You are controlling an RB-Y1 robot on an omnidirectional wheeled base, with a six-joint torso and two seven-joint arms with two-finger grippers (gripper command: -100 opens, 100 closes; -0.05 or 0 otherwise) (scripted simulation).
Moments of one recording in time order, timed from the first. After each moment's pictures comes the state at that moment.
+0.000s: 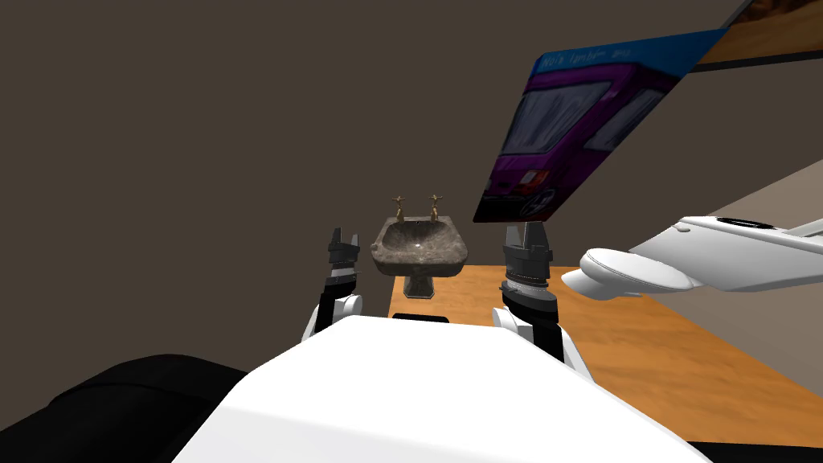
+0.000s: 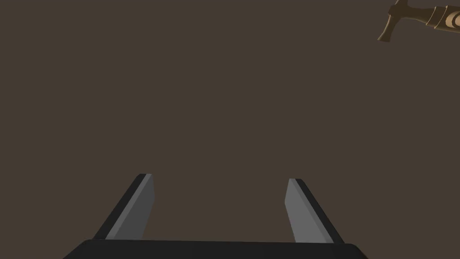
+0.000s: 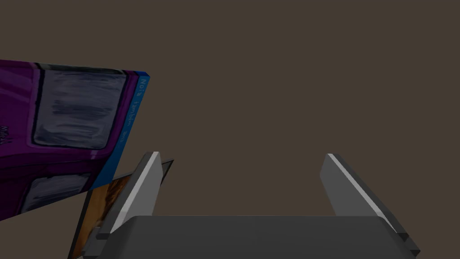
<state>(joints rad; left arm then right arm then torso) 0.49 0.02 0.04 -2.24 0.06 -0.38 0.17 0.54 -0.03 -0.04 -2.32 0.12 -0.64 0.15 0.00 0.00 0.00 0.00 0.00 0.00</state>
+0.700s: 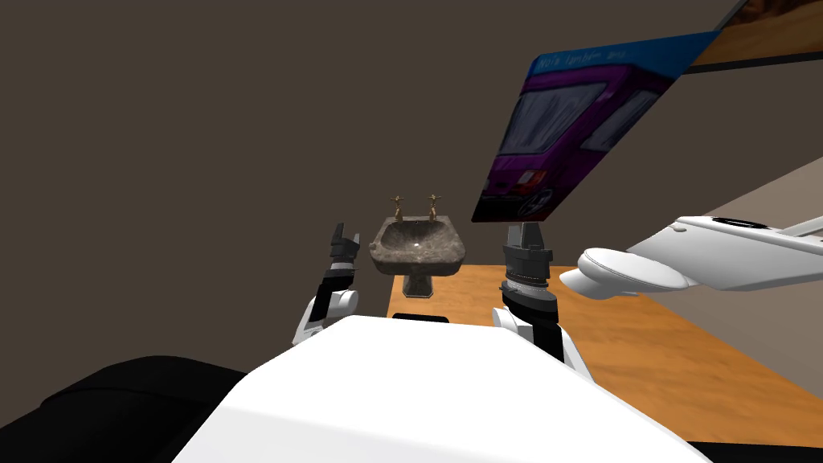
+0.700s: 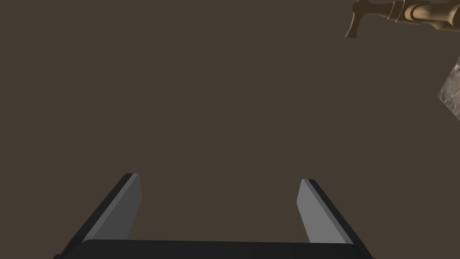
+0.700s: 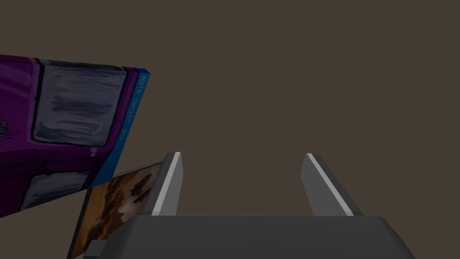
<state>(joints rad) 0.43 0.09 0.08 -2.25 0.08 -0.22 0.13 0.54 -0.03 -0.04 -2.32 0.12 -0.64 0.15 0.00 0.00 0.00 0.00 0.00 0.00</state>
